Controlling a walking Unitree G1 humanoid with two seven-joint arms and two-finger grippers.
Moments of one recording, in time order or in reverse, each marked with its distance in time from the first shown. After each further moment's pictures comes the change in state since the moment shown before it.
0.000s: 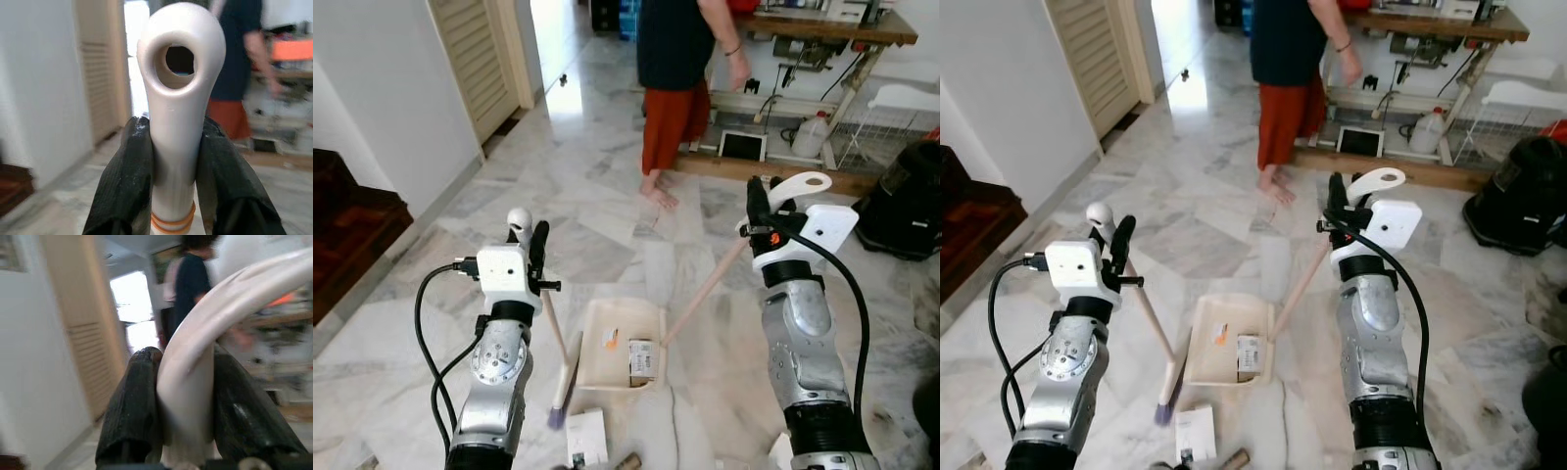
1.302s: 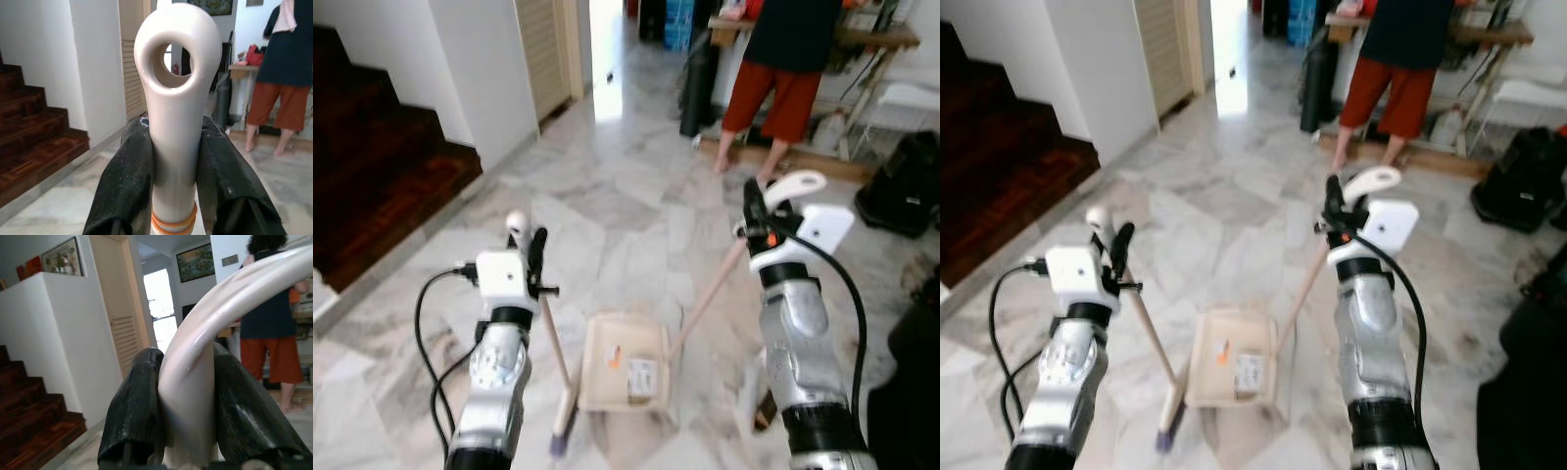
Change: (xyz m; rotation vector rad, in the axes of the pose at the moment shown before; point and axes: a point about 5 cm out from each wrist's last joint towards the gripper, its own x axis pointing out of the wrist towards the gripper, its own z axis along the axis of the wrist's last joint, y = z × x) left arm -0.003 0.005 -0.008 0.006 0.030 0.016; right arm 0.001 0.009 -0.002 0.016 0.012 0.023
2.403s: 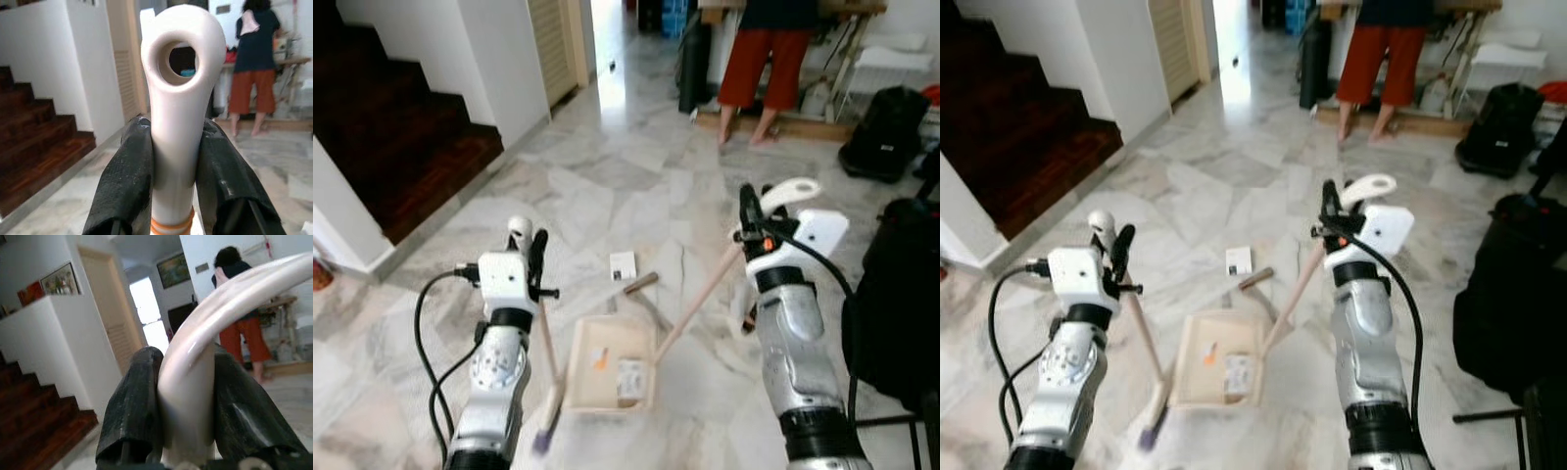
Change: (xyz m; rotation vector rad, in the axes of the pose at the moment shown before) left arm 0.001 -0.001 0.002 0.026 -0.004 -0.018; right arm -0.004 -0.002 -0.005 0.039 0.014 -0.028
